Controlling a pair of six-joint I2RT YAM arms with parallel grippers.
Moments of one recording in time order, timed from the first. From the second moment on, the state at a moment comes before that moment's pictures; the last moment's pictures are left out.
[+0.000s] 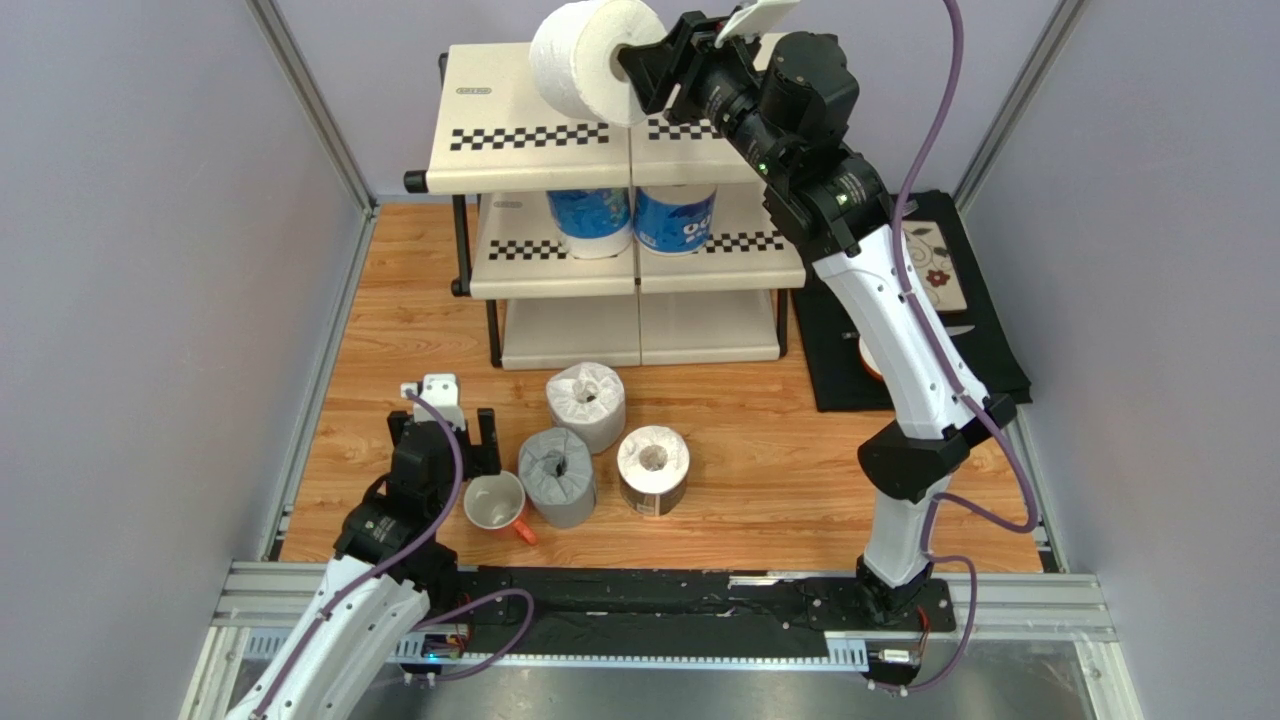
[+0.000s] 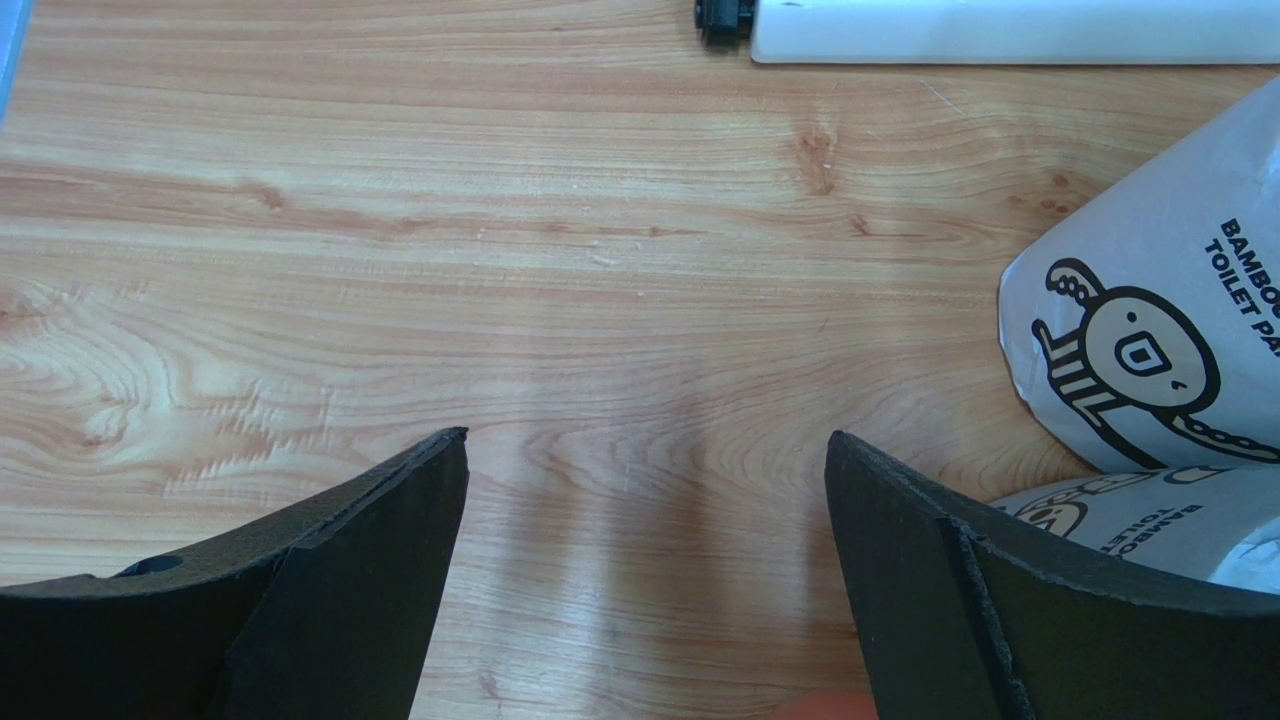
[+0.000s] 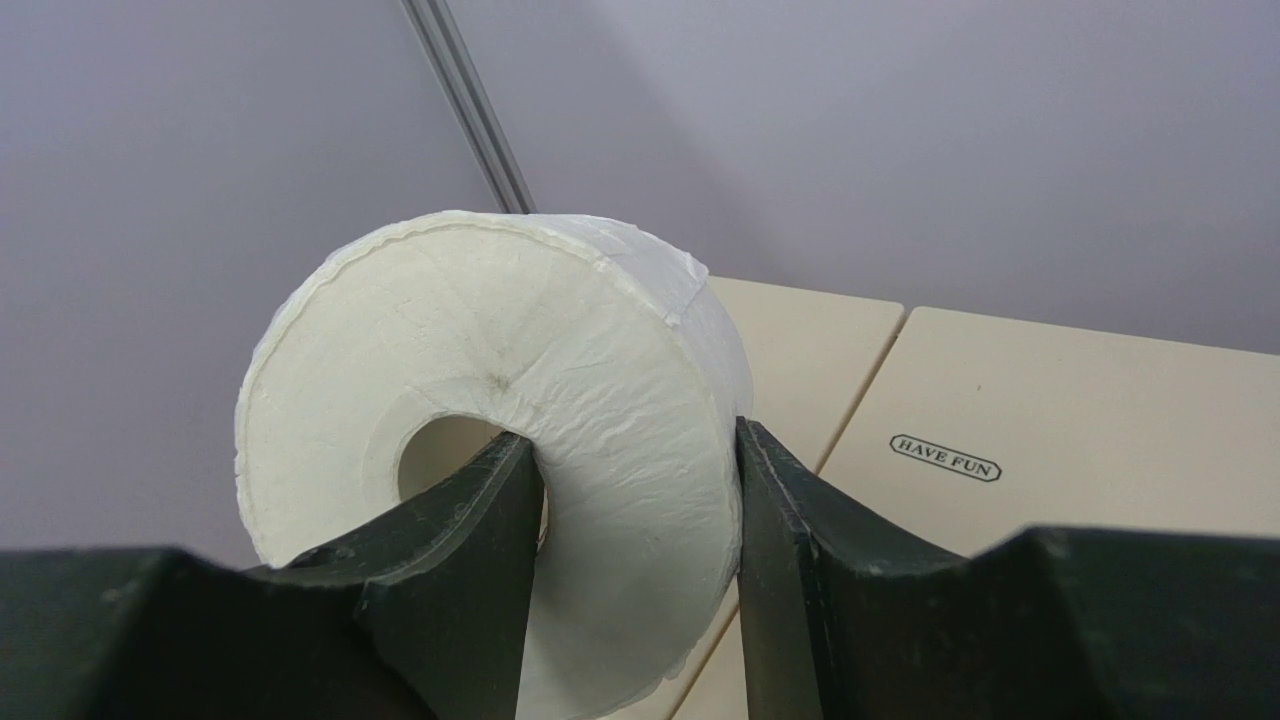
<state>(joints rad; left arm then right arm) -0.38 0.34 0.29 -0.49 -0.38 -0.21 0.63 1.86 2.45 -0.37 0.01 0.31</state>
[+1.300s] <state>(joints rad) -0.38 0.35 0.29 -0.50 -0.40 -0.21 0.63 1.90 2.42 -0.30 0.08 0.22</state>
